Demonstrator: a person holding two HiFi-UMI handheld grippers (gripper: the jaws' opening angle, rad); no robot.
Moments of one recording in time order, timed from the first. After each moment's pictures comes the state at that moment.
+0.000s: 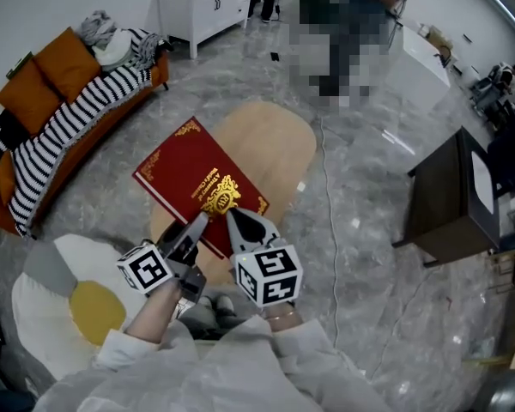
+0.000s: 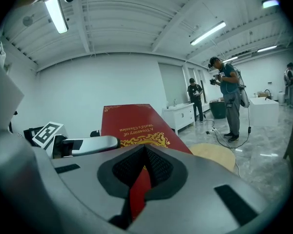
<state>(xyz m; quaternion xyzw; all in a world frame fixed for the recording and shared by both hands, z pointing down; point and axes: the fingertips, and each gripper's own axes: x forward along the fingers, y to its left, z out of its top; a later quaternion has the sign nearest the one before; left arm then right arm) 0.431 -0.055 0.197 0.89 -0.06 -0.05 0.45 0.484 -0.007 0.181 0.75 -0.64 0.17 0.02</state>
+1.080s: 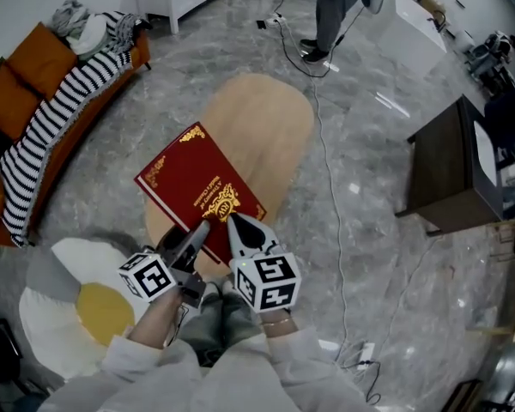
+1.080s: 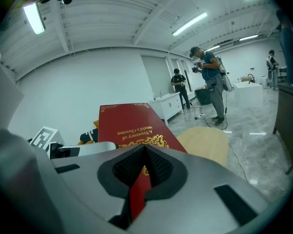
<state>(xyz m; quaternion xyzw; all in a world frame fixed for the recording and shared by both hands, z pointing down) 0.444 -0.072 0.258 0.89 -0.04 0.03 0.45 0.495 -0.023 0.244 0.78 -0.58 0.25 0.00</state>
